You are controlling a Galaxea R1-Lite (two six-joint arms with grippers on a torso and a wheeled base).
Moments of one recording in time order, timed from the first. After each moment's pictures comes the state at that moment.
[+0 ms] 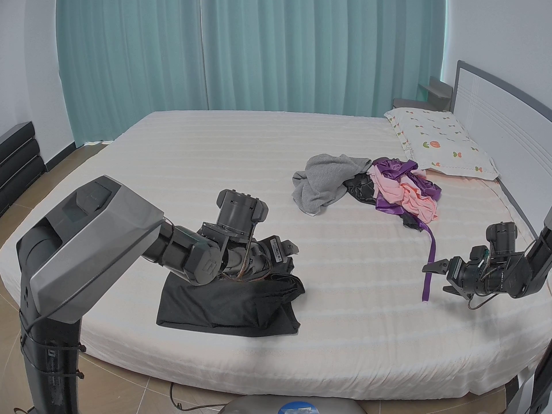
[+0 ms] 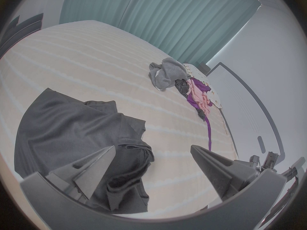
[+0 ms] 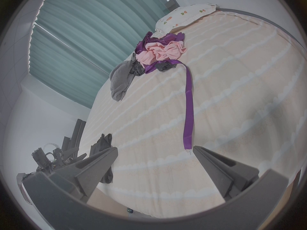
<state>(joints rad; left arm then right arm) -0.54 2.30 -1.37 -0.25 -0.03 -0.69 -0.10 2.03 -0.58 -0.68 0.41 0.53</state>
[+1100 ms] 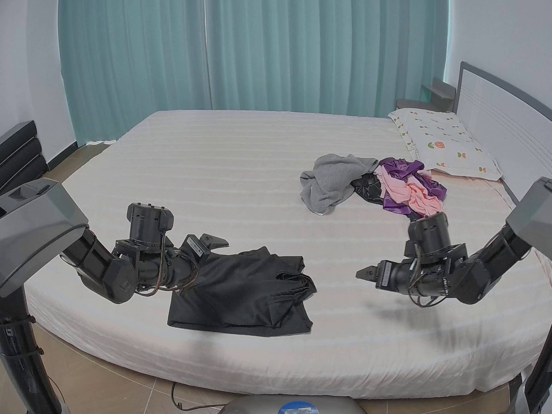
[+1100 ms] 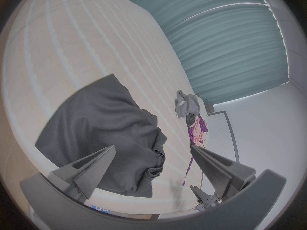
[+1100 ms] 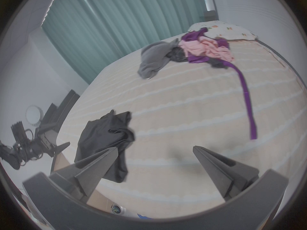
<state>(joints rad) -0.28 2.10 -0.86 -0.64 -0.24 -1.08 0.39 2.05 -0.79 -0.51 -0.02 0.54</state>
